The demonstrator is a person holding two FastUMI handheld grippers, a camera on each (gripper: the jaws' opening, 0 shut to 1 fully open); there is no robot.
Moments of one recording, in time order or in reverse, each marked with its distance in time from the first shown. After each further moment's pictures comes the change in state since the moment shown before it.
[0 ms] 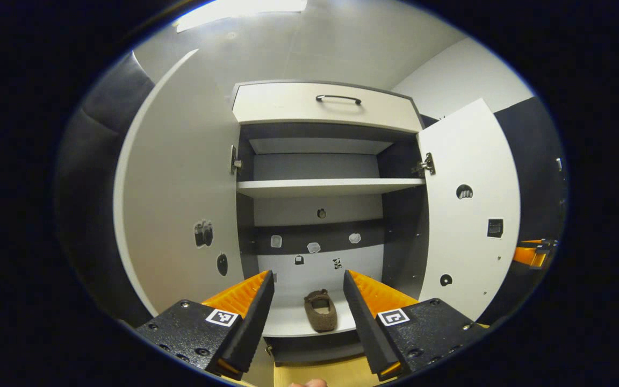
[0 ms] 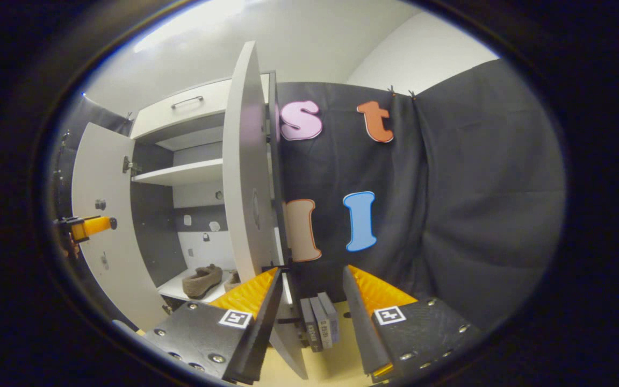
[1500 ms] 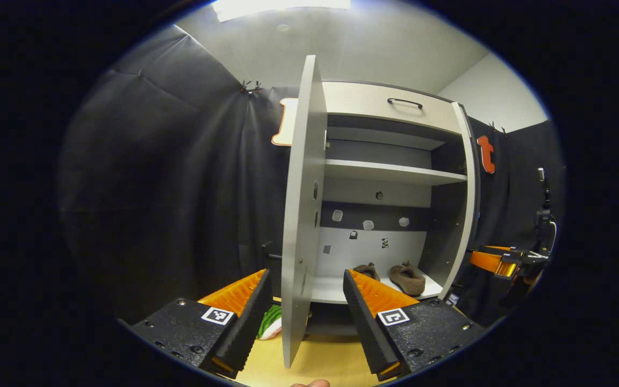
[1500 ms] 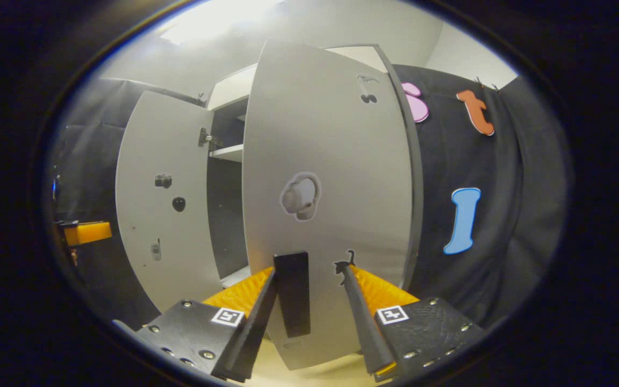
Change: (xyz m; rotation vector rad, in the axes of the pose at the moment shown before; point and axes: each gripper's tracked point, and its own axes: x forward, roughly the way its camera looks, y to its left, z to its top) left arm -0.112 0.098 -0.042 -0.096 0.094 0.292; right arm 0.045 0.194 -0.034 -0.054 0.073 0.439
